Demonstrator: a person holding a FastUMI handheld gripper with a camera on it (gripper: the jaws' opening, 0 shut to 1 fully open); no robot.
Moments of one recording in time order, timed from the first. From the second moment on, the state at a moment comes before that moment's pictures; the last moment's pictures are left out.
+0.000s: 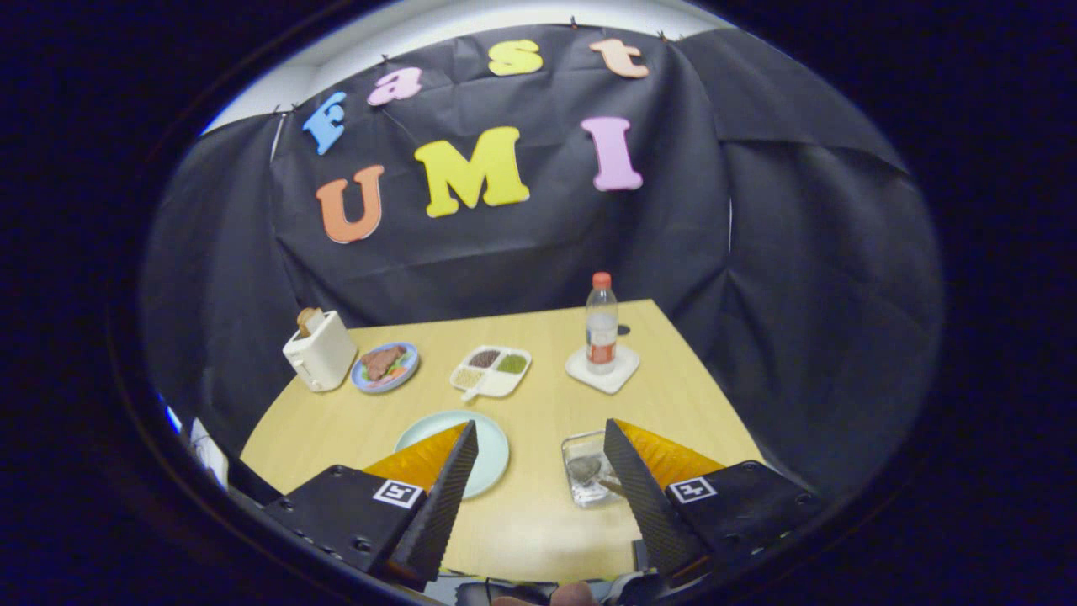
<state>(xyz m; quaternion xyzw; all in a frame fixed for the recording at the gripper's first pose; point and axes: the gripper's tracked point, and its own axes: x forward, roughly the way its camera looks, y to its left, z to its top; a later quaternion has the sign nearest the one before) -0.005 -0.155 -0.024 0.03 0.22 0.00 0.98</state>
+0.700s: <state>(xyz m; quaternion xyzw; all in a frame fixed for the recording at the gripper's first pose) -0.052 -0.072 0.009 0.00 -0.02 0.00 1.00</state>
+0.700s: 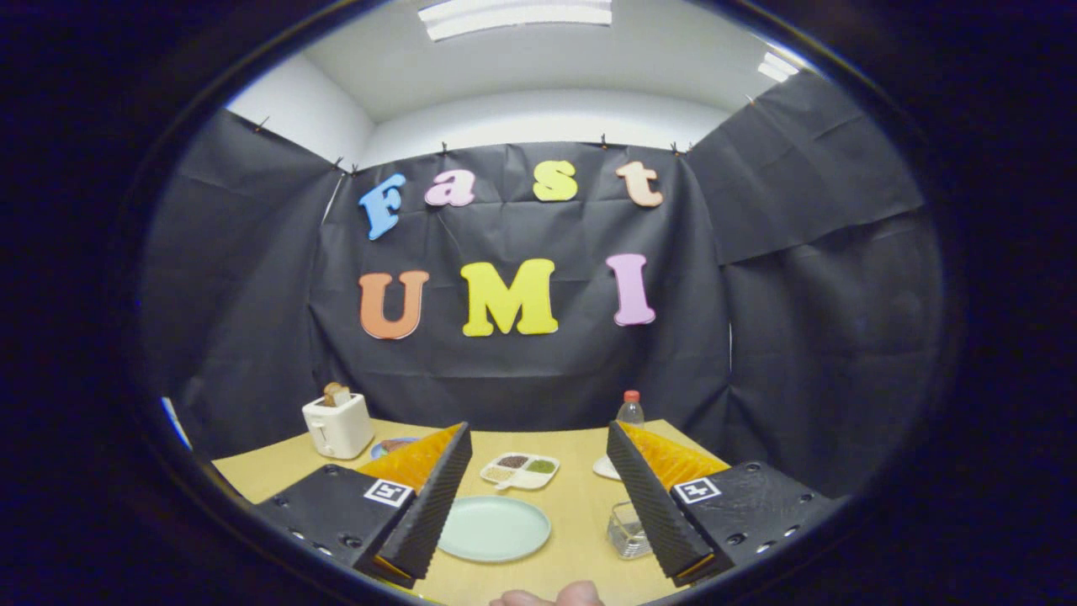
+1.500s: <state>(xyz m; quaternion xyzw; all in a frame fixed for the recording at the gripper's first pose) -0.028 0.004 0.008 0.04 0.00 0.04 1.00</state>
